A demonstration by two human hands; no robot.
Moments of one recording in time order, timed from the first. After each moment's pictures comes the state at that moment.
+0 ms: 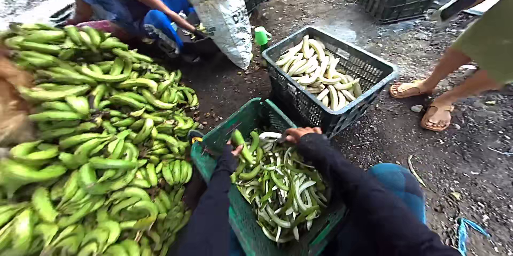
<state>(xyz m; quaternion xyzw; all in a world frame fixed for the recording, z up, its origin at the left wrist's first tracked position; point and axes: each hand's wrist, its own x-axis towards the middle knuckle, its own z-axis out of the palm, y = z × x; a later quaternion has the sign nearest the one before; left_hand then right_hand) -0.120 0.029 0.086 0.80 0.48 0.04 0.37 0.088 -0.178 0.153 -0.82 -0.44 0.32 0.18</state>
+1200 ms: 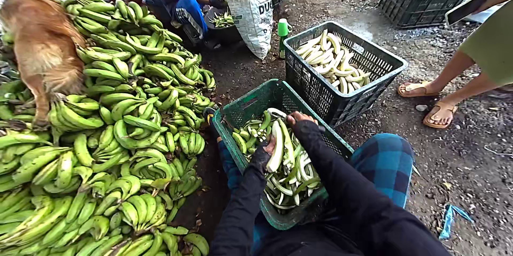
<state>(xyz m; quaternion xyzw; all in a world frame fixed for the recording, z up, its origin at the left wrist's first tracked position) -0.173 -0.125 0.124 0.62 0.39 0.13 0.67 0.003 -0.177 0.110 -0.86 -0.36 0.19 0.32</state>
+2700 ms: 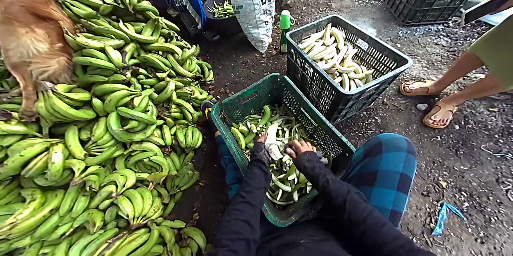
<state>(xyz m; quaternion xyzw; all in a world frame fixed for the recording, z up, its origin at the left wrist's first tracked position) -0.160 -0.105 0.076 0.52 0.50 0.21 0.65 -0.060 -0.237 0.096 -0.82 -0.41 0.29 0.26</state>
